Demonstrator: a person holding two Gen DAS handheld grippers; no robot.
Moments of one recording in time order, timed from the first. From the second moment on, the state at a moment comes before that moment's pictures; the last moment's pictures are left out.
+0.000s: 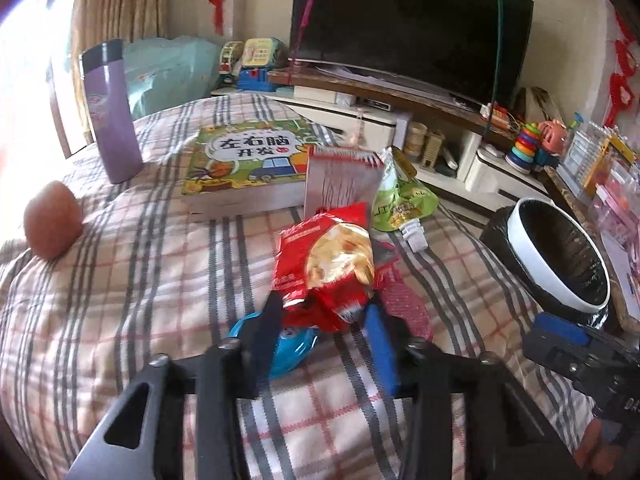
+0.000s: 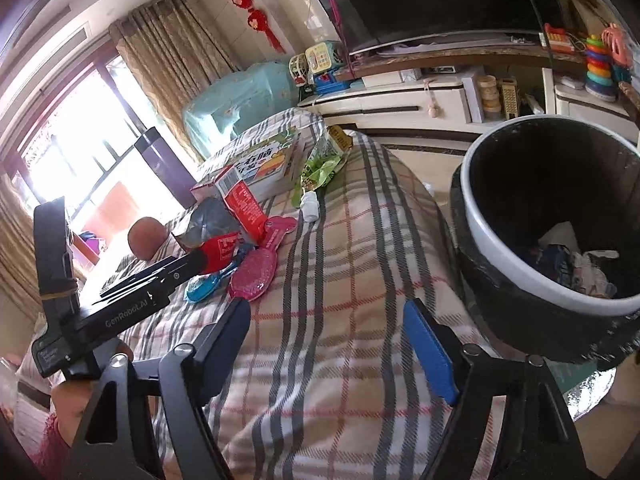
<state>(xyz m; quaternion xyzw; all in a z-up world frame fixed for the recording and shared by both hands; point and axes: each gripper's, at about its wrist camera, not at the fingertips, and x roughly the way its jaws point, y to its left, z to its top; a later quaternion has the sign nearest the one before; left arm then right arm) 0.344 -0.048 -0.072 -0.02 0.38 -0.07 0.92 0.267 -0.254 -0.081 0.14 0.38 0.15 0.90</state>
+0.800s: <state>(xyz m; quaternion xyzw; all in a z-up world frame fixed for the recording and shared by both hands) 0.306 0.032 -0.069 -0.13 0.39 -0.08 0.91 0.328 -0.156 -0.103 0.04 0.43 0.15 0.89</state>
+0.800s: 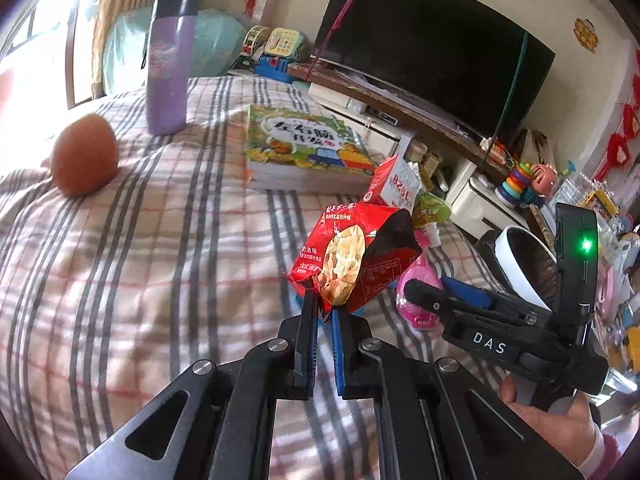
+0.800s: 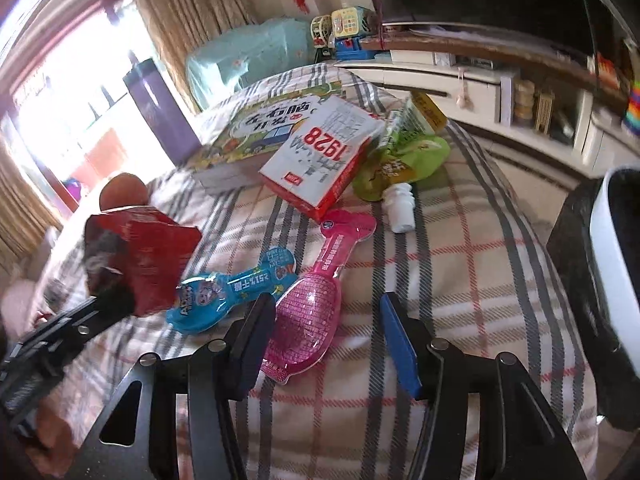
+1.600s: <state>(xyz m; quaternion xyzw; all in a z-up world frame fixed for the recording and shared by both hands) 0.277 -0.042 -0.056 -0.12 0.40 -0.14 0.90 0.262 -0.229 -0.066 0.10 0.38 0.15 0.91</state>
